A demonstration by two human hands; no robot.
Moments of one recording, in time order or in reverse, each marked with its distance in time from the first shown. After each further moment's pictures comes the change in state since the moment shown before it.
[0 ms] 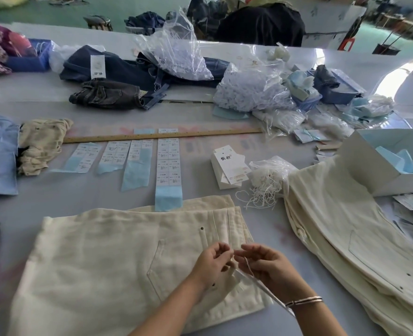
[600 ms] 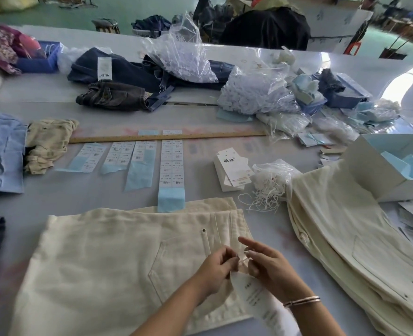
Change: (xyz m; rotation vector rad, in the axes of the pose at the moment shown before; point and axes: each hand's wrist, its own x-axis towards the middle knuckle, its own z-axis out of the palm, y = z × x) left_hand -0.012 0.016 0.007 0.156 -0.113 0.008; right_hand 0.003 -0.007 0.012 -0.172 0.032 -0.060
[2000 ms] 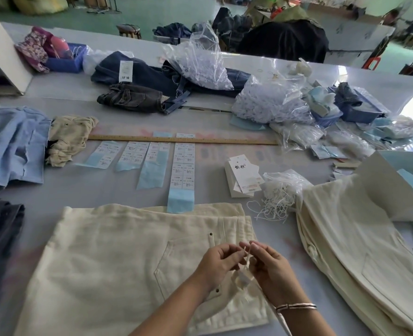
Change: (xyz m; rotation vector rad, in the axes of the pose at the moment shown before) left_hand -0.011 0.023 -0.006 -0.198 0.120 0.125; right_hand 0.000 -0.006 0.031 0.205 0.125 -0.033
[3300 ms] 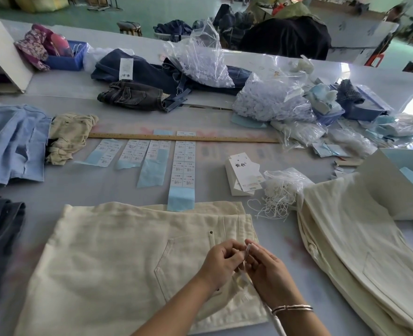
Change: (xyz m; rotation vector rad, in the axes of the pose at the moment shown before) left_hand 0.003 -0.004 0.007 0.076 0.017 0.061; right_hand 0.004 0.013 -0.006 0.069 -0.018 0.029
